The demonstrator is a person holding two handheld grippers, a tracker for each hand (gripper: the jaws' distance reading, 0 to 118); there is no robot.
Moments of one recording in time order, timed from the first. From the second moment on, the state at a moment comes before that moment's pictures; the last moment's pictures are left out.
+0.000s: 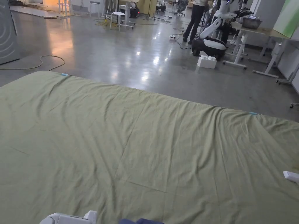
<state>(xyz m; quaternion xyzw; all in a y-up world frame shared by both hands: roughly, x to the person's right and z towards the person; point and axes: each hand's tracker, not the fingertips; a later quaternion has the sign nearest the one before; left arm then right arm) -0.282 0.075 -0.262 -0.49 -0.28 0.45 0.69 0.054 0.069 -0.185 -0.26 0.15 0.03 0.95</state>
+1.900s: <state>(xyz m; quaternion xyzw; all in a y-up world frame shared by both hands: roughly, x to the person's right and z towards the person) -0.557 0.245 -0.231 -0.56 0.05 0.23 0.79 0.154 0.220 -0.258 -0.14 0.02 0.04 0.99</state>
